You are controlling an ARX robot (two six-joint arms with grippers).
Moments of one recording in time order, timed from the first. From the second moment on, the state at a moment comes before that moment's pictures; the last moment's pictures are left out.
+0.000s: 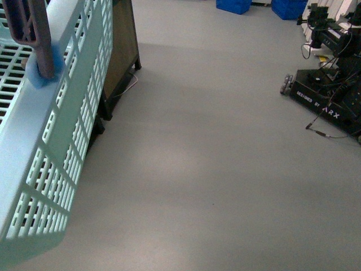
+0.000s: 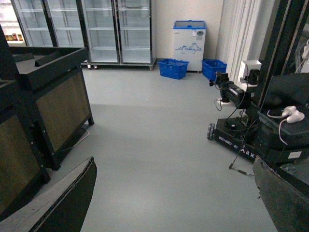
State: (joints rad) left arm -0.30 0.96 0.84 -0.17 -0.58 -1.56; right arm 0.00 0.00 0.01 0.00 0.00 0.00
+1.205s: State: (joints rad) left arm -0.31 0.96 0.84 -0.17 -0.58 -1.57; right arm 0.00 0.00 0.01 0.00 0.00 0.00
